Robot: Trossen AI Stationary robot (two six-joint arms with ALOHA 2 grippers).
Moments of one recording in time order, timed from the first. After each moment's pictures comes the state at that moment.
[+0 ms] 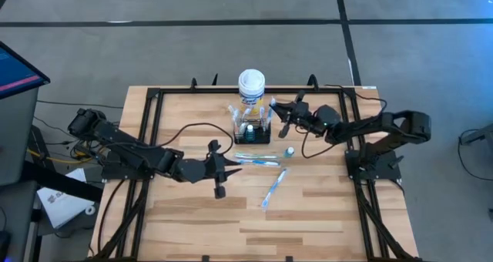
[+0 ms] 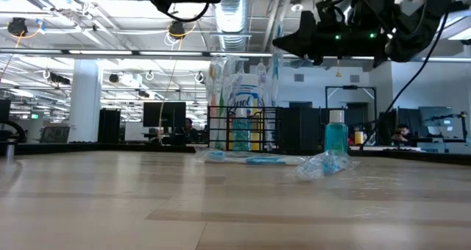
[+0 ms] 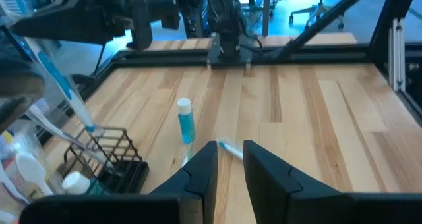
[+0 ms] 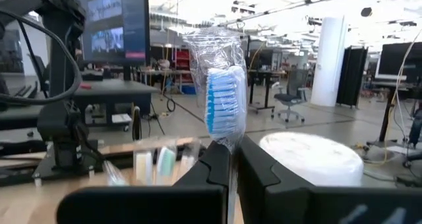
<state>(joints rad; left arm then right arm) -0.39 1.37 0.88 0.09 -0.60 -0.12 -0.30 1.43 0.47 1.15 0.13 -0.06</state>
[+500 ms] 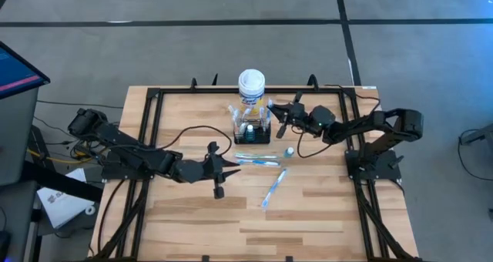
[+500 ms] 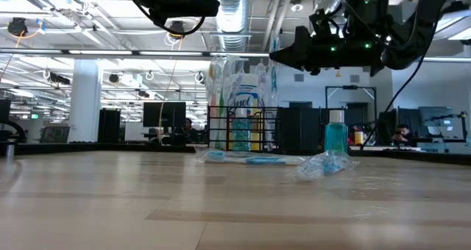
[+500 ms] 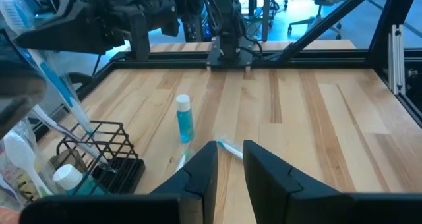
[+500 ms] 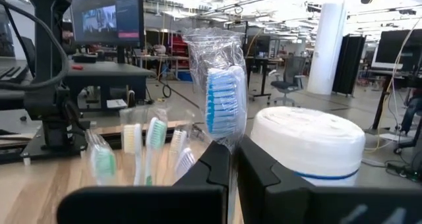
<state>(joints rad) -0.39 1.37 0.77 0.26 -0.60 -0.11 -0.32 1.51 0.47 1.17 0.13 -0.07</state>
